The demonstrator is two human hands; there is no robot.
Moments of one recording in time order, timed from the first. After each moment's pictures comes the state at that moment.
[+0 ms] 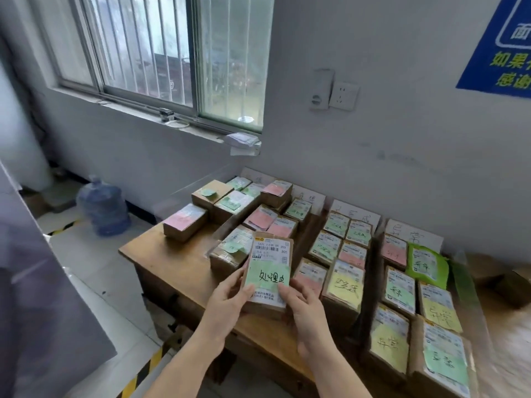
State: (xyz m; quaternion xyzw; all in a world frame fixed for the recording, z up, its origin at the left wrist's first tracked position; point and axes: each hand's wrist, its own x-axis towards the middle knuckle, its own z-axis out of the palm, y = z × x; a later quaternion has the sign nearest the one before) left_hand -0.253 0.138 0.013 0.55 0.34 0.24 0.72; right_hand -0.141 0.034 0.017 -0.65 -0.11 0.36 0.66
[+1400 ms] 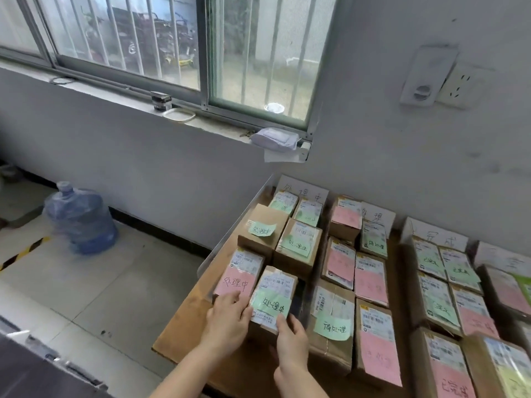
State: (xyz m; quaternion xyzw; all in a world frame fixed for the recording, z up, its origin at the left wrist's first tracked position) left_hand -0.238 0.525 -0.085 0.88 0.35 0.01 0.33; right_hand -0.180 0.418 -0.087 -0.71 0.19 0.26 0.62
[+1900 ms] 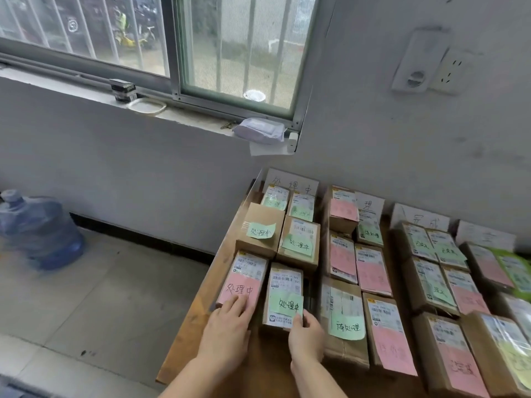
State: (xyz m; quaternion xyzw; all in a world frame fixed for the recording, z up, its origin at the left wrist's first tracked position) left_hand -0.240 0.572 -0.111 0.98 0.13 -0.02 0.11; right_hand -0.163 0.448 -0.102 -0.83 0.20 0.15 0.50
